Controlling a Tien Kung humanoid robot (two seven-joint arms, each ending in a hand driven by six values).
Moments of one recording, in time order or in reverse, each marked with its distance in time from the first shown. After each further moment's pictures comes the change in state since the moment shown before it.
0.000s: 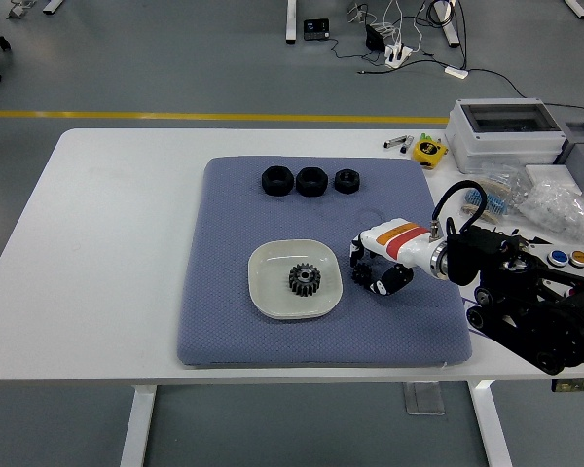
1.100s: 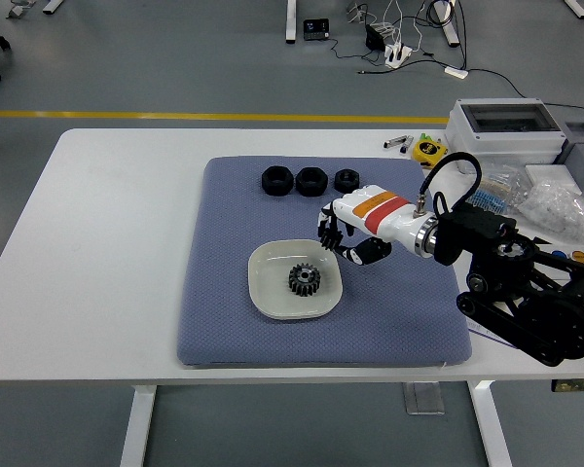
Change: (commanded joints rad) left arm 0.002 -0.001 -0.012 0.000 0.010 0.000 0.001; right arm 0.024 -0.001 0.093 0.179 -0.054 -0.031 -0.003
